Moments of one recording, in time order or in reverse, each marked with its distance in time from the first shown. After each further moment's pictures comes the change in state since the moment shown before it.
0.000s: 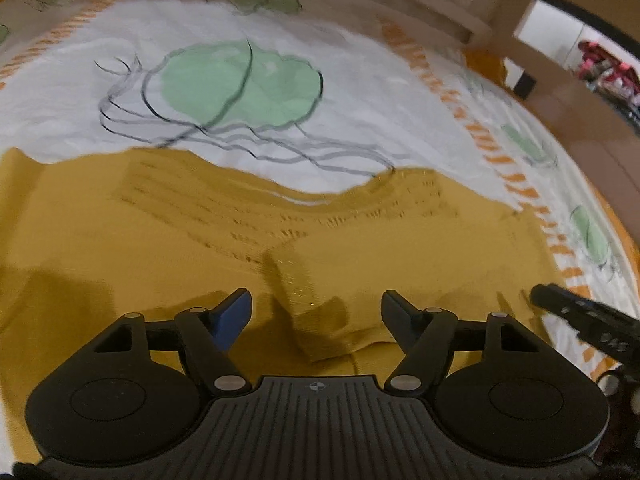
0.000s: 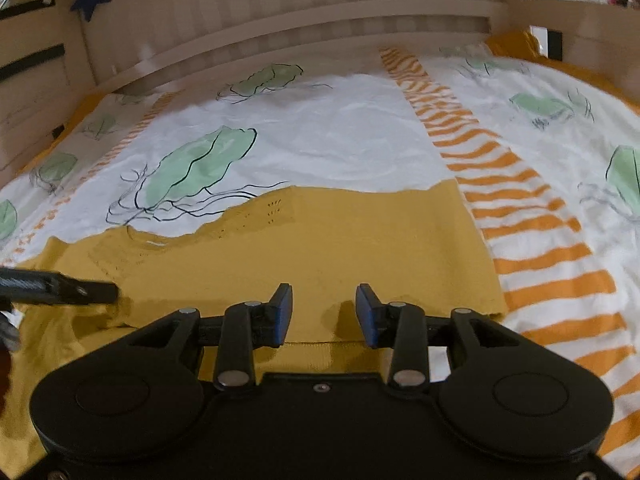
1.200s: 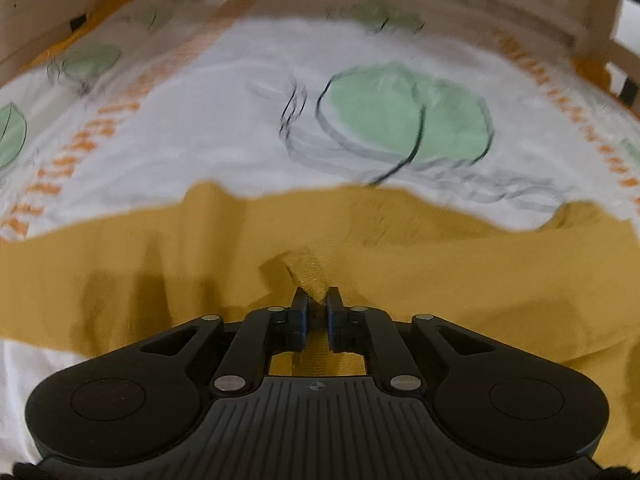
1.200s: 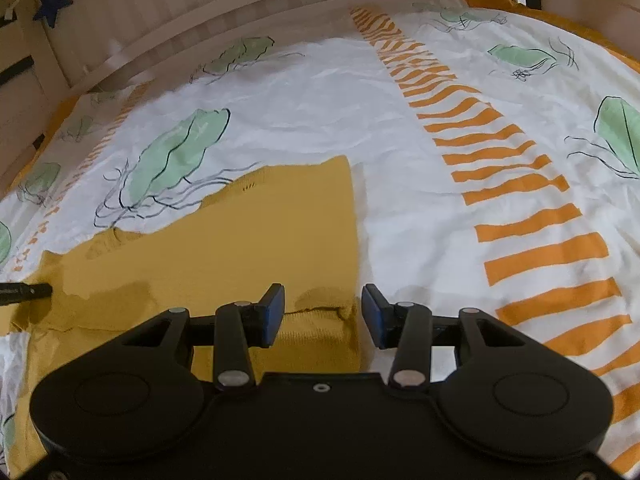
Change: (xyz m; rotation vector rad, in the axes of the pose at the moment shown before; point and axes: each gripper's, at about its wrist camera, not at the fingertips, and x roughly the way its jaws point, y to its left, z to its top) left arm -0.038 0.095 0.018 -0.021 -0.021 0.371; right arm 0.009 -0.017 0.009 0.097 0.128 -0.022
